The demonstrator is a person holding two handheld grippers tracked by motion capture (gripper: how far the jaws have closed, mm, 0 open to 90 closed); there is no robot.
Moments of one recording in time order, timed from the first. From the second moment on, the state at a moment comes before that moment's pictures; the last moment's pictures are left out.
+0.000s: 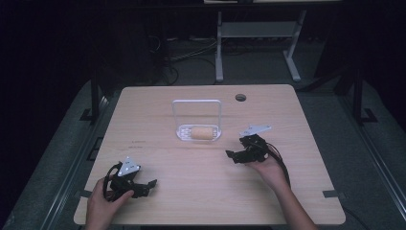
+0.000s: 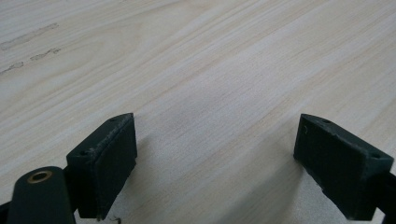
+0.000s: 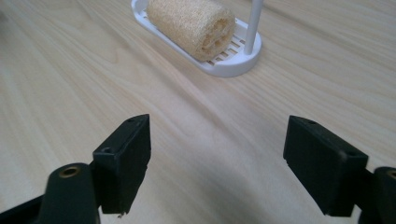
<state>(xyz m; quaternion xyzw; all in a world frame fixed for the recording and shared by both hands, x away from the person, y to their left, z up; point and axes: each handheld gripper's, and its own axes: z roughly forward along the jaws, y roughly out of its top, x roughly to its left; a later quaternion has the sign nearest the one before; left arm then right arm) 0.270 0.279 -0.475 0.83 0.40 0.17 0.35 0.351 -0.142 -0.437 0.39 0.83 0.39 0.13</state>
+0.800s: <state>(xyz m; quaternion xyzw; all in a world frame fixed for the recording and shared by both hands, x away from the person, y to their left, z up) 0.270 0.279 -0.475 0.83 0.40 0.17 0.35 0.306 -0.192 -0.445 0.42 0.80 0.39 0.15</state>
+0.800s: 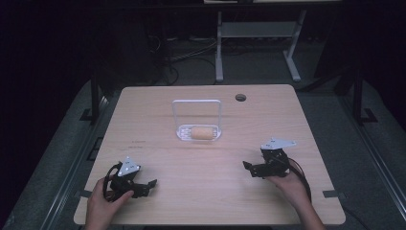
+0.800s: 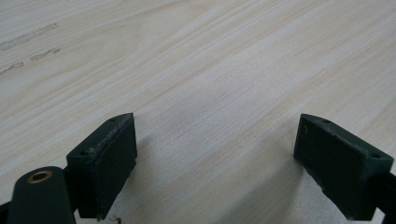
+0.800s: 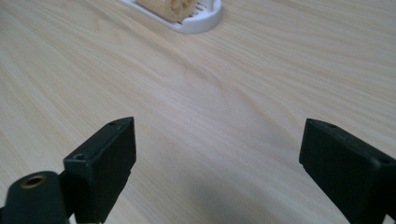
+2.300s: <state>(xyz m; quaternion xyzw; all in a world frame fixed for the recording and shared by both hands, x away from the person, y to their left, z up) 0.270 0.279 -0.475 0.83 0.40 0.17 0.35 0.255 -0.252 -0.482 0.48 0.79 0.34 0.19</state>
